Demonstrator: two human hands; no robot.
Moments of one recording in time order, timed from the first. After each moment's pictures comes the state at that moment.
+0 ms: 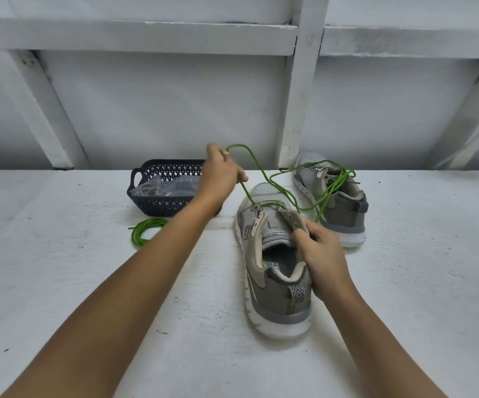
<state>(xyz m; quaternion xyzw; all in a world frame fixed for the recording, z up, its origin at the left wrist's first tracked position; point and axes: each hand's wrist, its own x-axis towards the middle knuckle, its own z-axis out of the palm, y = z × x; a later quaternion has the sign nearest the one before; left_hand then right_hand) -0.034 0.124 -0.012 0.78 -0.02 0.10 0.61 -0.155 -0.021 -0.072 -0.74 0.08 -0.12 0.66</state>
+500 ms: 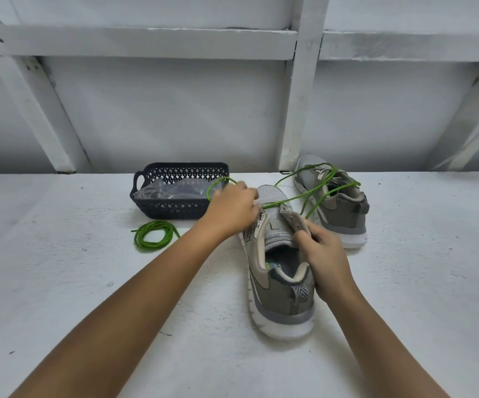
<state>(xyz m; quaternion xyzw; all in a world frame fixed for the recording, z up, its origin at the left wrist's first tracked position) -0.051 0.126 -0.046 0.97 -0.21 0.10 0.09 -0.156 -0.020 -0.071 -0.74 0.08 -0.12 0.65</state>
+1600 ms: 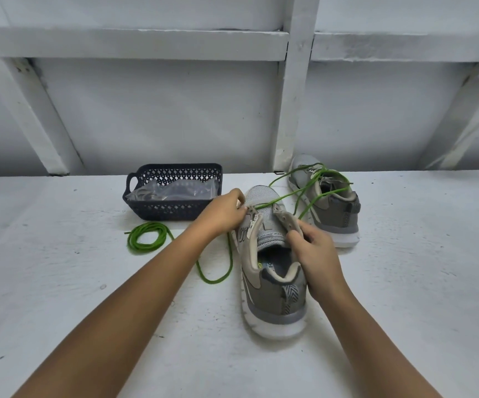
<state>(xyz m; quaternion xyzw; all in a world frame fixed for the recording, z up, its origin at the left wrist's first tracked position) -0.042 0.130 -0.057 0.96 -0.14 -0.03 0.26 -0.156 -0.021 -0.072 -0.74 0.06 -0.11 0.66</state>
